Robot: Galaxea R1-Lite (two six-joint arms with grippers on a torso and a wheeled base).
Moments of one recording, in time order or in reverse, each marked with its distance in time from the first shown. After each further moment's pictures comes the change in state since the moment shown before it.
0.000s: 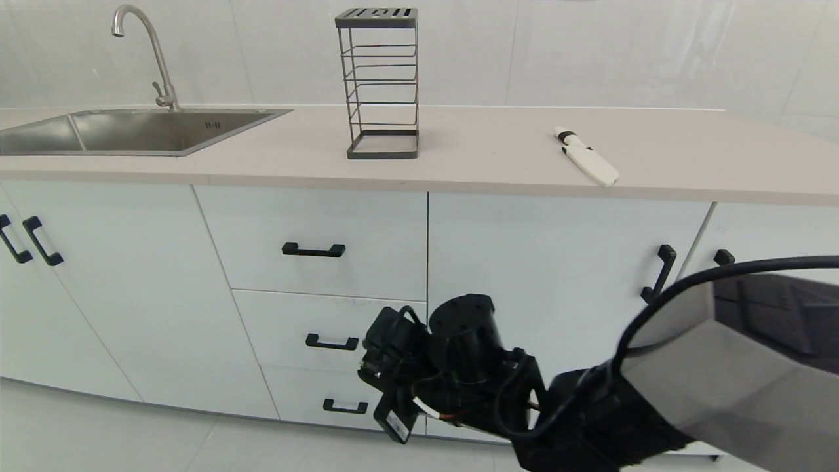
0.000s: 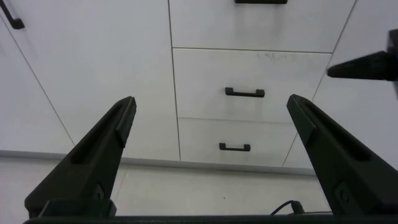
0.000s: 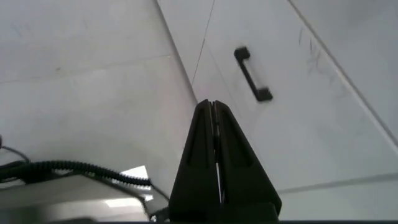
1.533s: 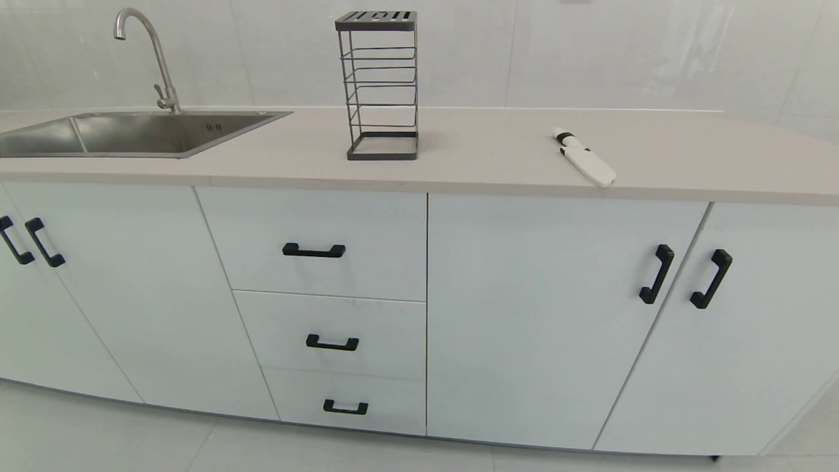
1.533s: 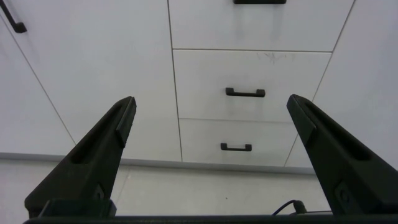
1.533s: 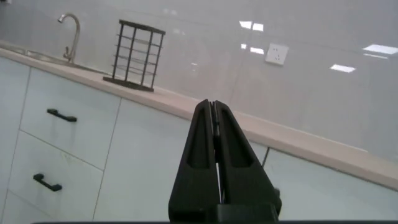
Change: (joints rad) left arm 0.000 0.000 0.000 0.000 -0.003 0.012; right arm -0.889 -1.992 0.901 0.209 0.171 0.030
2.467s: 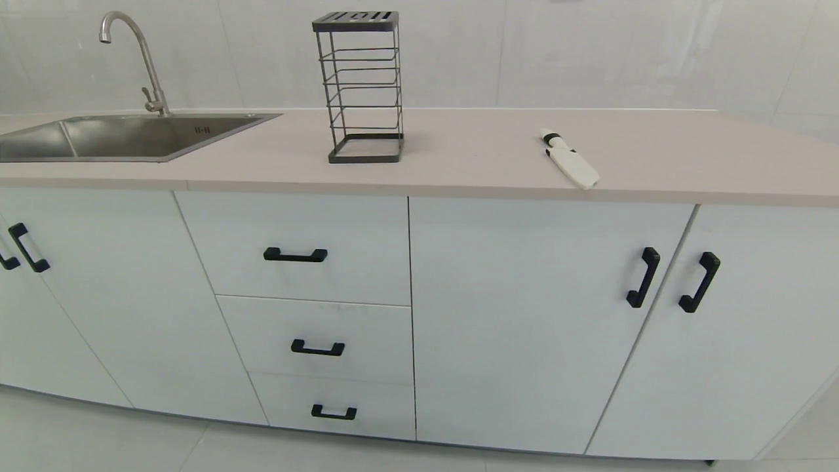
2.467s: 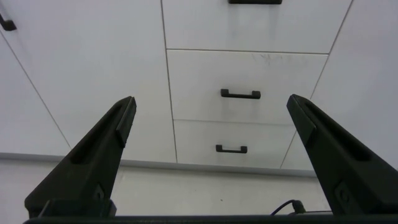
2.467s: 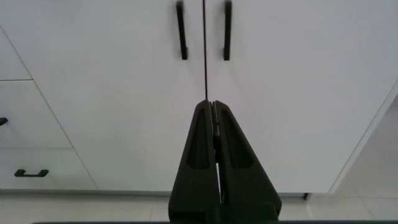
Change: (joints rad) left arm 0.002 0.000 0.000 -0.001 0.000 -0.010; right arm -0.056 -0.210 0.026 0.615 -0.329 0.195
